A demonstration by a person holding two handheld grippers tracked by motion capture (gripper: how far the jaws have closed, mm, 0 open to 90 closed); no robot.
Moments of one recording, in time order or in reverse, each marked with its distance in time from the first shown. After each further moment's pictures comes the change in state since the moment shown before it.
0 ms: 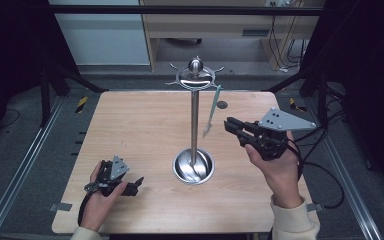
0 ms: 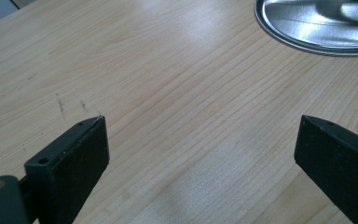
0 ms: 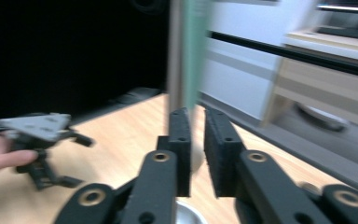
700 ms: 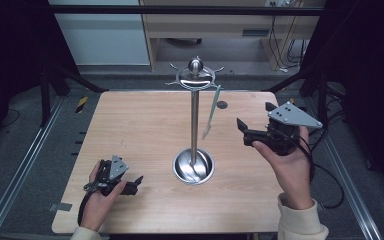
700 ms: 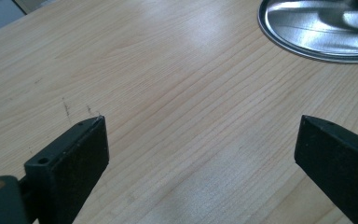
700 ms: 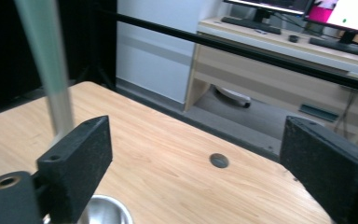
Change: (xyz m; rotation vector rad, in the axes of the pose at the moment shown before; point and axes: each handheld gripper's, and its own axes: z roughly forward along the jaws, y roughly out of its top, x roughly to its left) left arm 0.002 0.001 -0.002 -0.018 0.009 -0.007; right arm -0.026 -0.006 -0.005 0.044 -0.332 -0.012
